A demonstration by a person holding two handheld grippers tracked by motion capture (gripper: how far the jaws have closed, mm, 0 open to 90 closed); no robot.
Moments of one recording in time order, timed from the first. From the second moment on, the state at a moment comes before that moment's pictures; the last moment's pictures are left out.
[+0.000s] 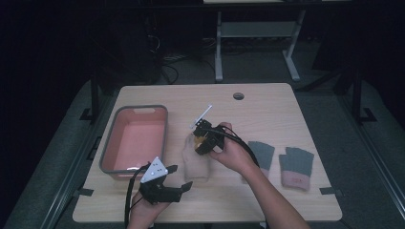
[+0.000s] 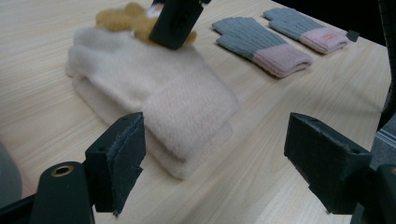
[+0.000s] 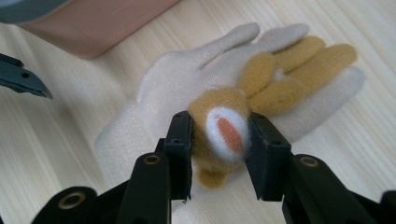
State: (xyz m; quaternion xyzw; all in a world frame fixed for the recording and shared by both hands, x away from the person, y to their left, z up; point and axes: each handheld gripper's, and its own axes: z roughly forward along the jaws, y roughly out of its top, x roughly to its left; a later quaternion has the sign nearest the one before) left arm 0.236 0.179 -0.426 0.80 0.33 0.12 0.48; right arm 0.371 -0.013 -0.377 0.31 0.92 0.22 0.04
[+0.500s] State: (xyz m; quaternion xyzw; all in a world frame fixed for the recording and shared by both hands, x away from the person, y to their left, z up) left arm 0.239 0.178 -0.429 0.80 0.34 0.11 0.48; right arm 0.372 -0.017 -0.403 0.33 0.92 0.22 0.02
